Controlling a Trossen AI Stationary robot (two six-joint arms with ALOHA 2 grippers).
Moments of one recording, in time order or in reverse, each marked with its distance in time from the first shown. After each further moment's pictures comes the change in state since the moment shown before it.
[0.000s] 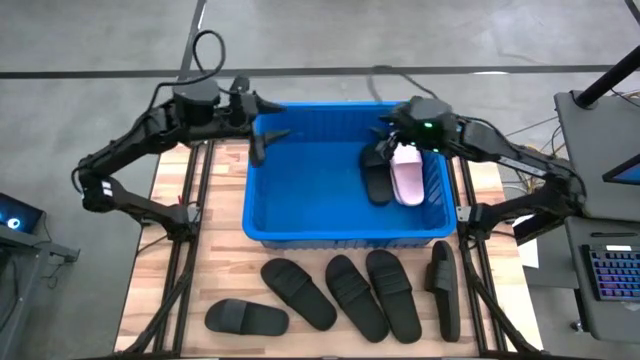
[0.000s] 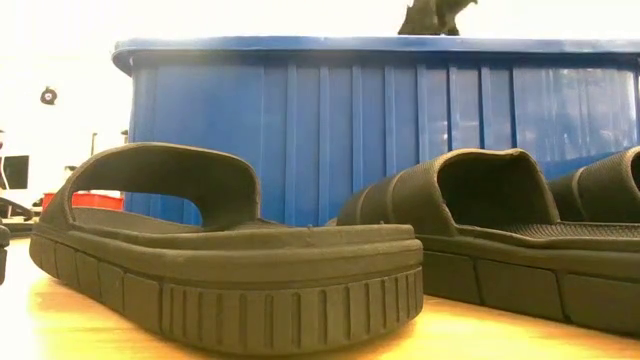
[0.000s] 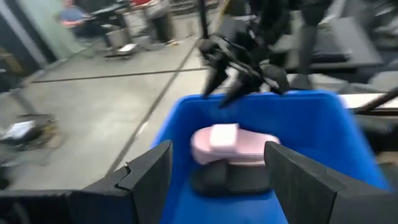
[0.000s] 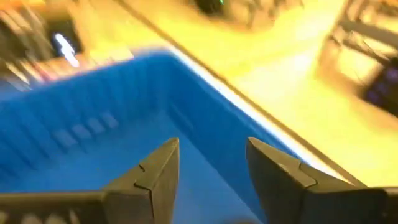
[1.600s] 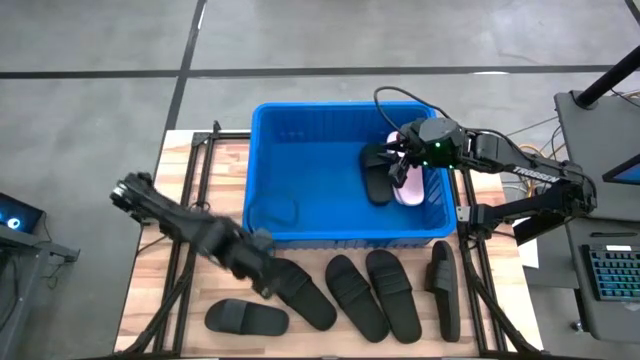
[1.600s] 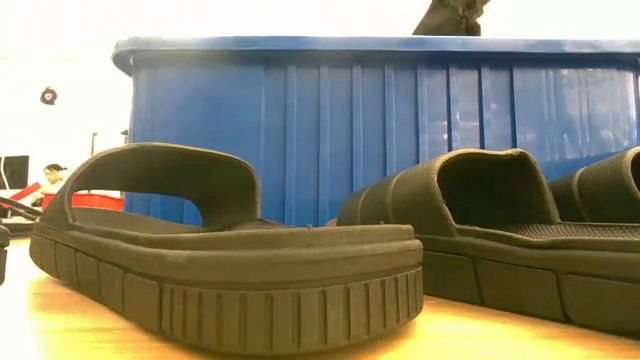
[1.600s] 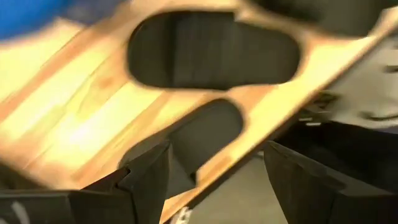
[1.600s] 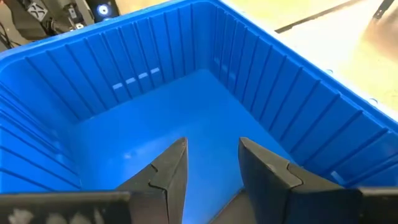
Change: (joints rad) left arm -0.830 0.355 0.000 -0.691 0.042 -1.619; right arm 0.111 -0.103 -0.069 -0.167 -0.074 0.129
